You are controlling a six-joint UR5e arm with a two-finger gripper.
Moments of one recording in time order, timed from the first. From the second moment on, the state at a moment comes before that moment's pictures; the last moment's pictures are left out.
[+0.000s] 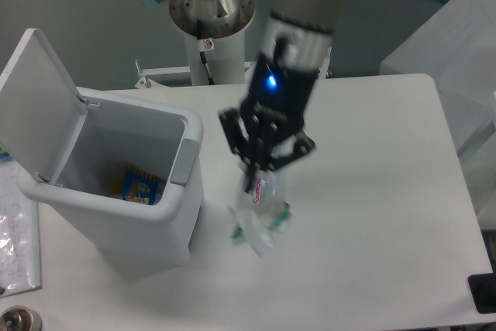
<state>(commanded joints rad) 2.51 -1.68 -1.43 -1.06 0.84 0.86</state>
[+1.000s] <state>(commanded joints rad) 2.41 -1.56 -1.64 -1.04 0.75 0.93</state>
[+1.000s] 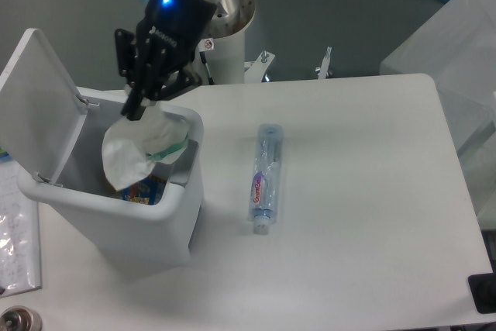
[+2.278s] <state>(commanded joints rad) 2.69 -1.98 -1.48 -1.04 1.05 0.89</state>
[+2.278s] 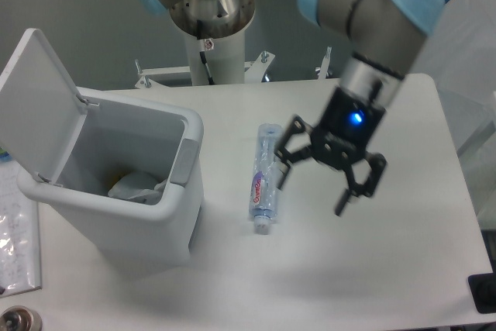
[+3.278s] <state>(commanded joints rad) 2.53 -2.07 -1.55 -1.05 1.38 0.88</state>
